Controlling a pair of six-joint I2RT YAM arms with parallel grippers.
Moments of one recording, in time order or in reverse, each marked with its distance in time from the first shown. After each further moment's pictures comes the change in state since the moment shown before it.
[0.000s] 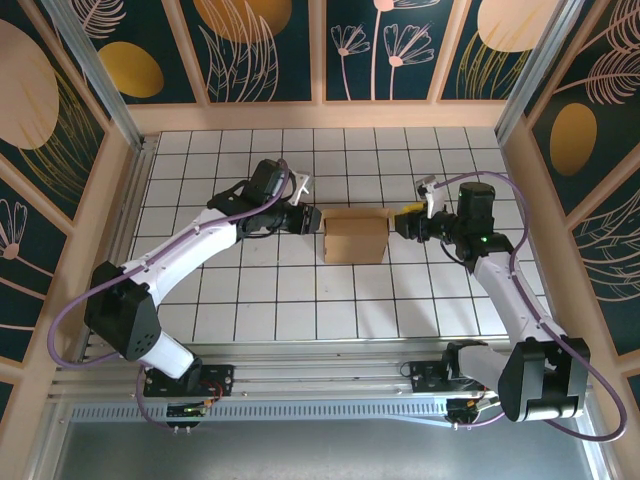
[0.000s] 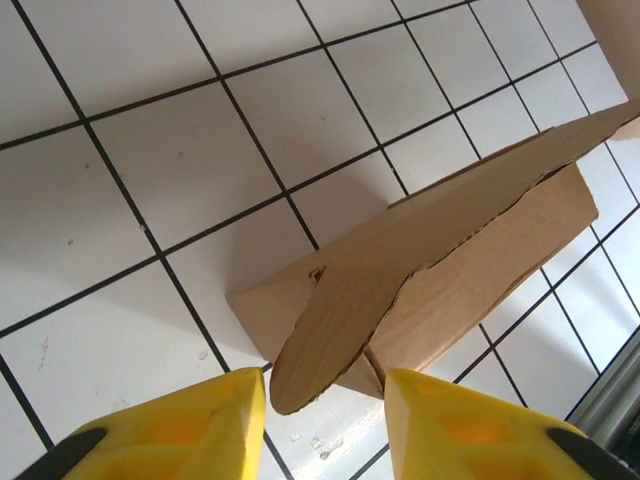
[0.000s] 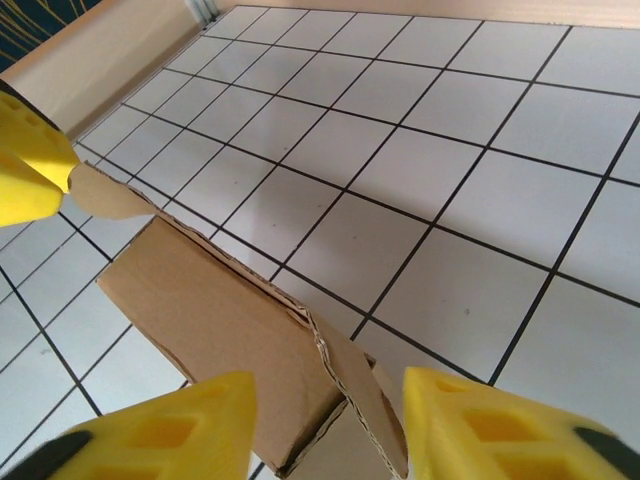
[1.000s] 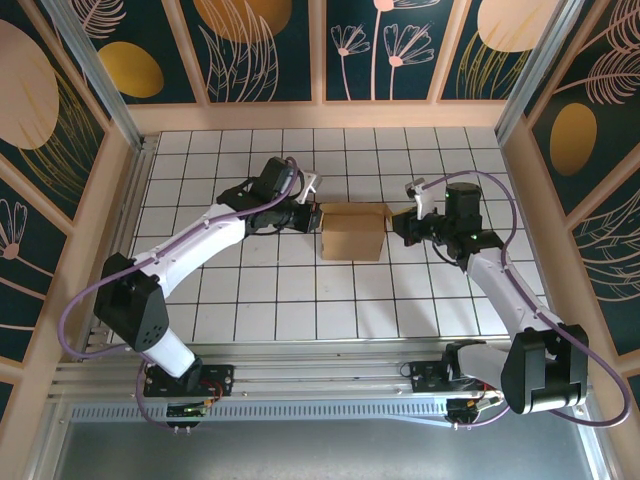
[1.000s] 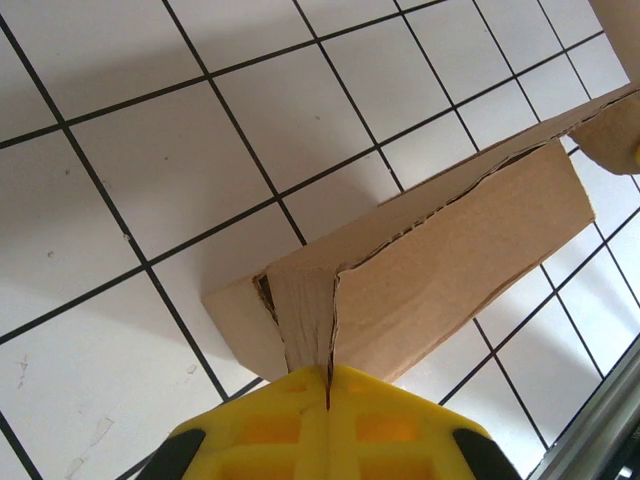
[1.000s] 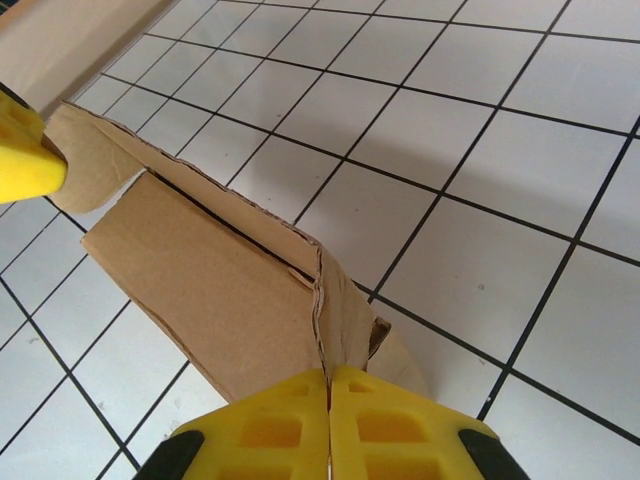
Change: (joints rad) left arm -0.023 0.061 0.051 -0.012 -0.008 -0.002; right arm 0.077 0.047 0.001 -0.005 0.090 0.031
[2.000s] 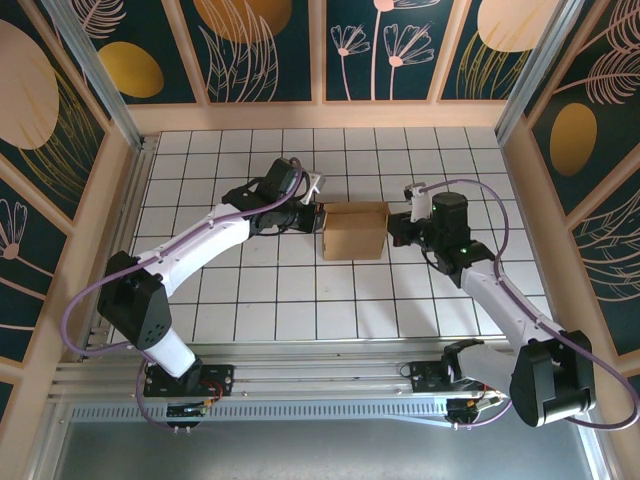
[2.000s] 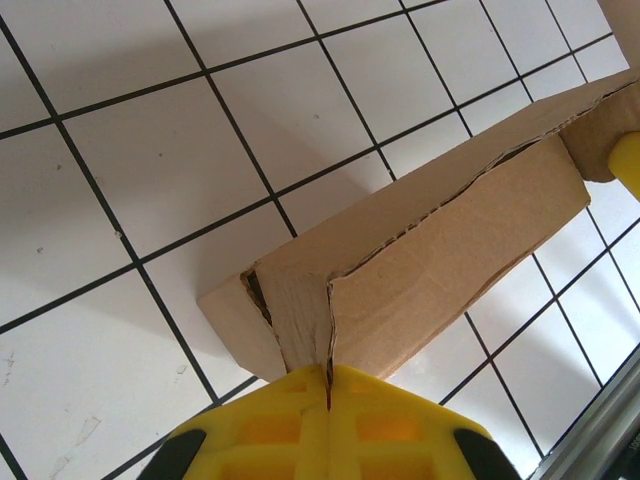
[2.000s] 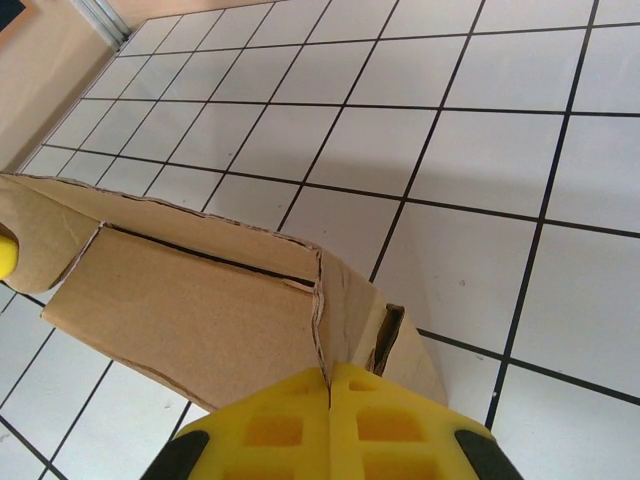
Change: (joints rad) left arm -0.026 0.018 0.016 -0.006 -0.028 -0.035; right arm 0.122 -0.061 -0.101 0.154 0.246 0.256
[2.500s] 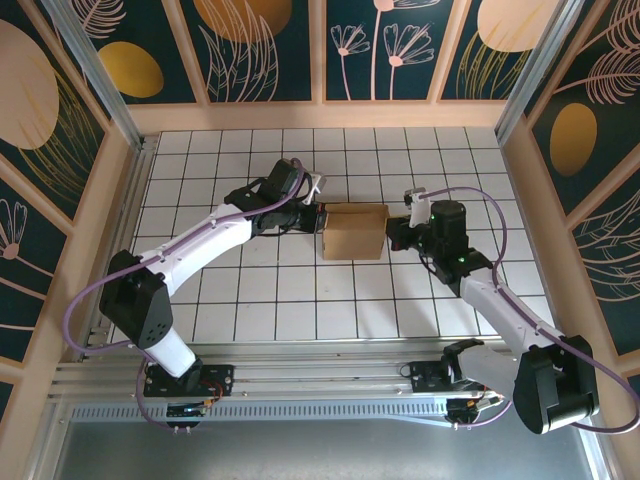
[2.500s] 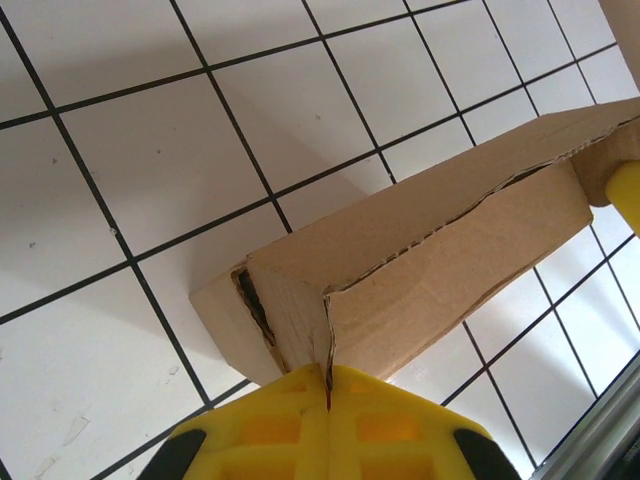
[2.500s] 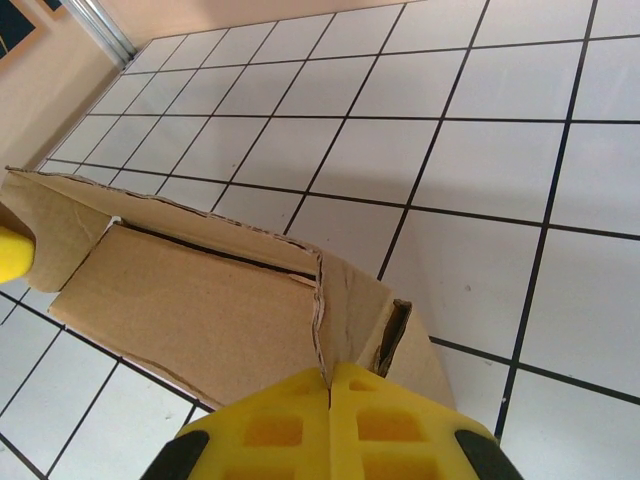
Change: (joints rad) left arm -0.008 0.010 0.000 0.012 -0.011 -0.042; right arm 0.027 -0.033 -0.069 0.089 0.031 0.035
